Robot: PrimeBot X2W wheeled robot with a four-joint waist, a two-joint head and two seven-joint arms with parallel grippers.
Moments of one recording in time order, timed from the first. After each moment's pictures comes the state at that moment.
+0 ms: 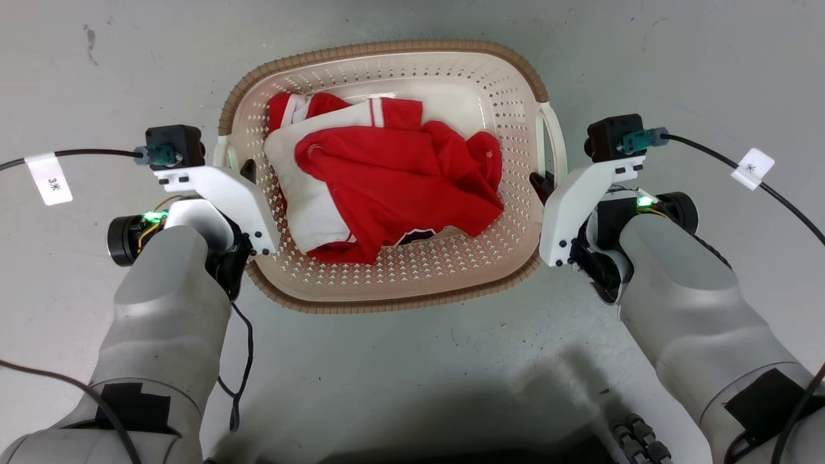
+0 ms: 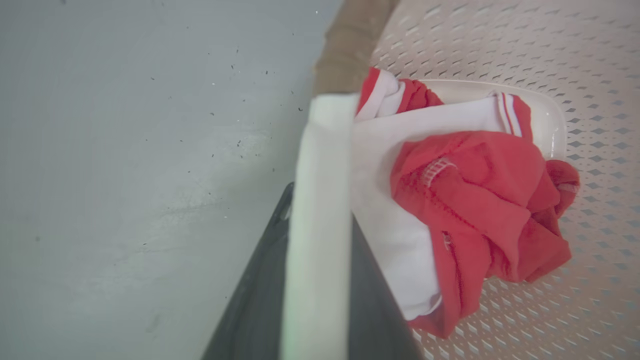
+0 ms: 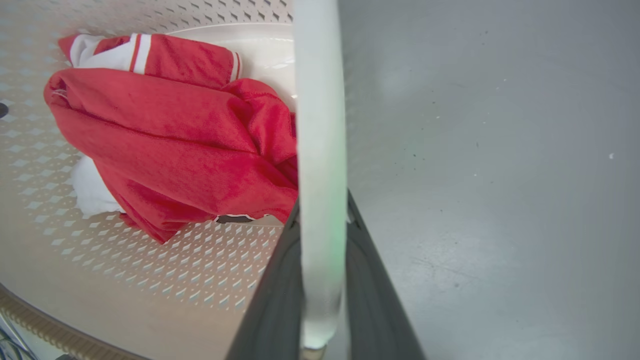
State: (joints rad) left arm -0.99 0.14 -0.08 1.28 -0.31 -0.13 -0.07; right arm -1.00 -0.05 0.67 1.19 0.76 0.13 0.03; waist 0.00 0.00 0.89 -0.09
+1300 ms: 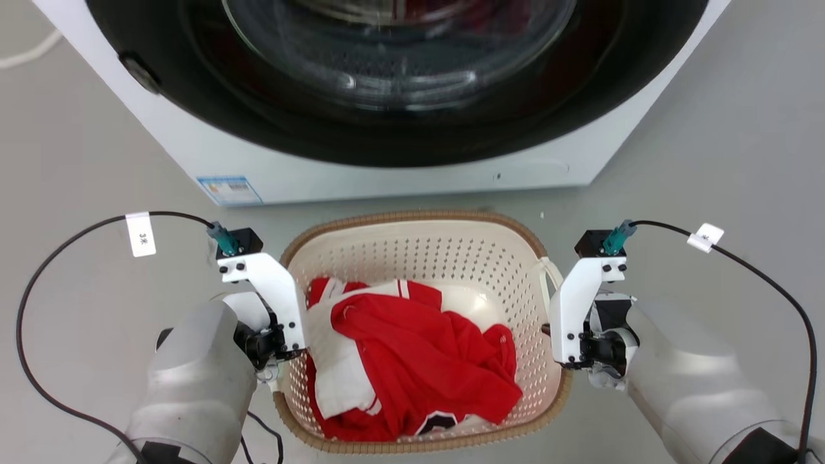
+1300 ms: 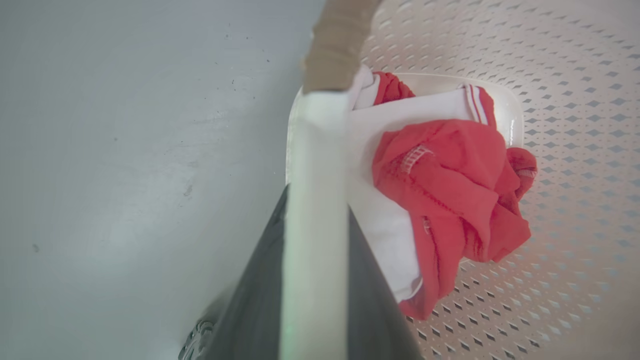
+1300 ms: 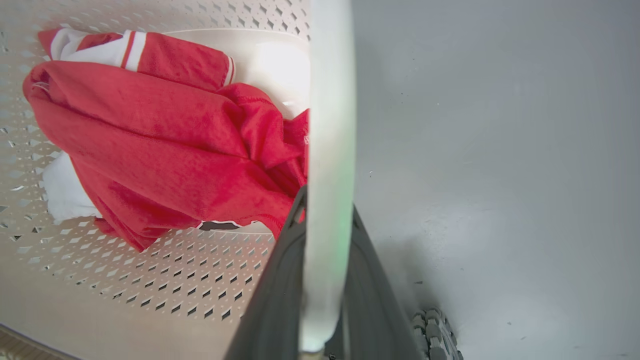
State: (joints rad) left arm -0.83 0.12 -0.31 1.26 -0.60 -0.12 0.44; right arm -0.85 -0.07 0.84 1.26 1.00 0.12 0.41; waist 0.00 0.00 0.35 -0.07
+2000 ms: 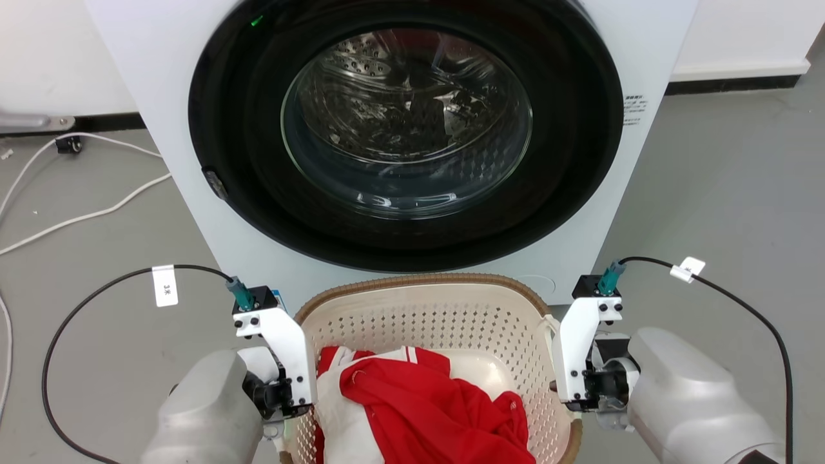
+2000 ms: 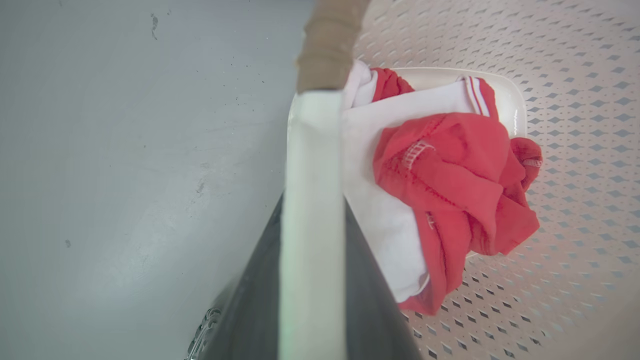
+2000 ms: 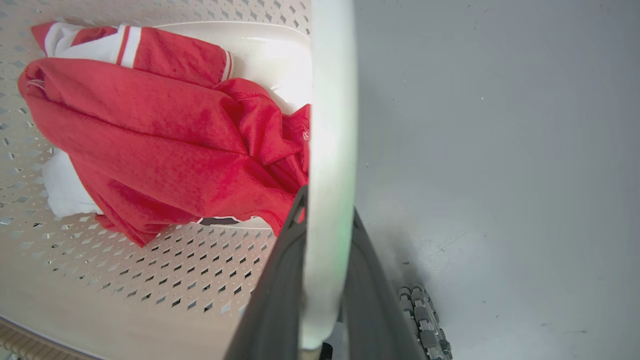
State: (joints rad) left arm -0.72 0.12 -0.42 1.24 -0.69 -0.12 0.52; right arm -0.80 -0.07 0.87 1.29 1.02 0.12 0.57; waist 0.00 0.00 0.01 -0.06
